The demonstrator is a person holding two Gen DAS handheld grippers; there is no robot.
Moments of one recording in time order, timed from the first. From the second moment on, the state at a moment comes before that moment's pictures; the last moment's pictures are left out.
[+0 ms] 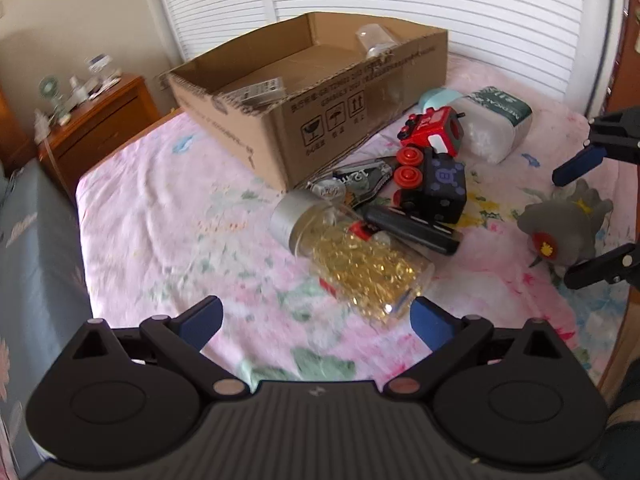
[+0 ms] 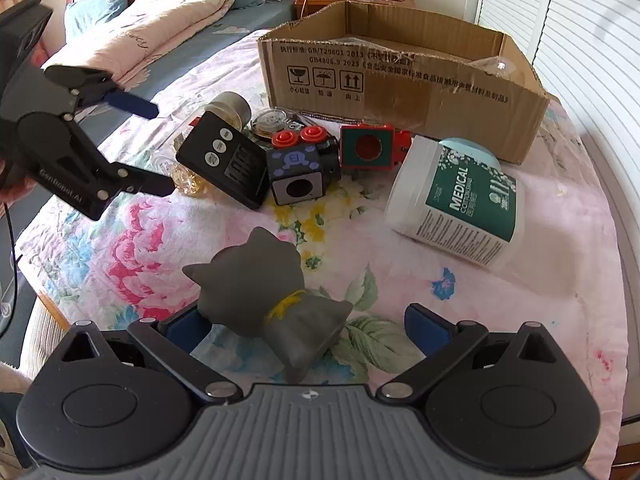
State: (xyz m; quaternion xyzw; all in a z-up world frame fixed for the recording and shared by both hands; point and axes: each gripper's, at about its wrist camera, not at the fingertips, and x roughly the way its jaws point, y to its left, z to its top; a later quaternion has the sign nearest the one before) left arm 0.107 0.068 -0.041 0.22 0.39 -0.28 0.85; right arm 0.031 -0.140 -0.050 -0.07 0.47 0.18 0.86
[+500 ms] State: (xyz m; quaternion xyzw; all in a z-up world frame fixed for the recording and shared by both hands) left arm 0.141 0.042 -0.046 0.23 0.38 -0.35 0.82; right arm 0.021 -0.143 -0.051 -0.09 0.47 0.18 0.86
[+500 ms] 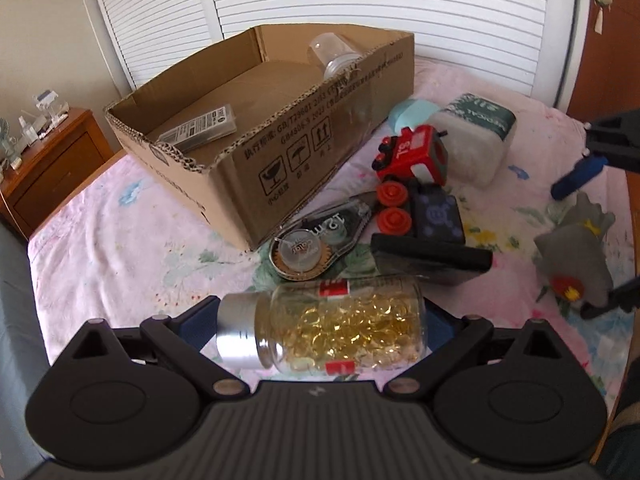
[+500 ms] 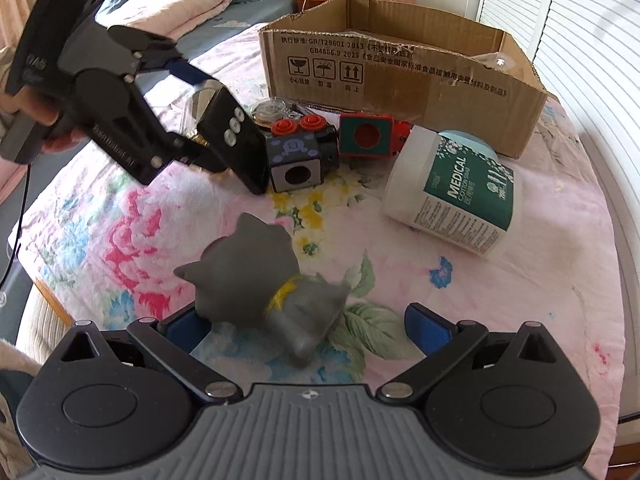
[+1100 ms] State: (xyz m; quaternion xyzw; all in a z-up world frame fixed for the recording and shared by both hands) left arm 0.112 0.068 -0.037 0.18 0.40 -0.29 0.85; right arm 0.011 -0.127 -0.047 -0.13 0.43 0.20 0.87
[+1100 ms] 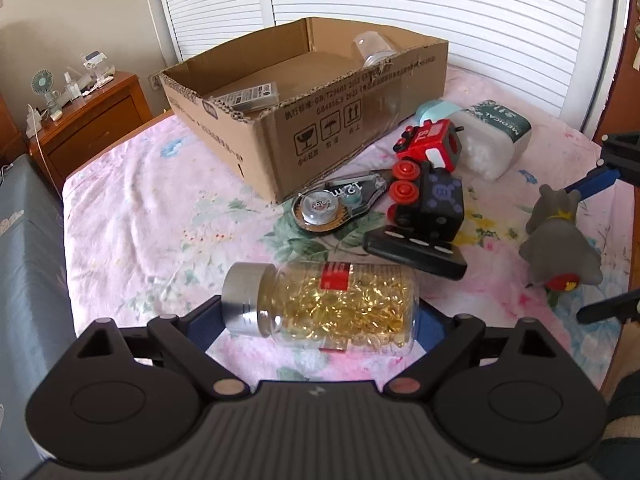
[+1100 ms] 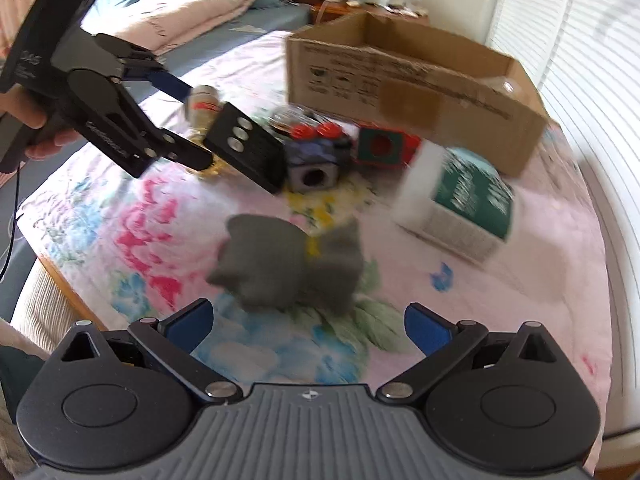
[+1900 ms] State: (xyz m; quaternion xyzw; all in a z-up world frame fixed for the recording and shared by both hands) left arm 0.116 0.063 -0.038 0.18 0.39 -0.29 0.86; right arm 0.030 -0.108 -0.043 -0.14 0.43 0.20 0.87
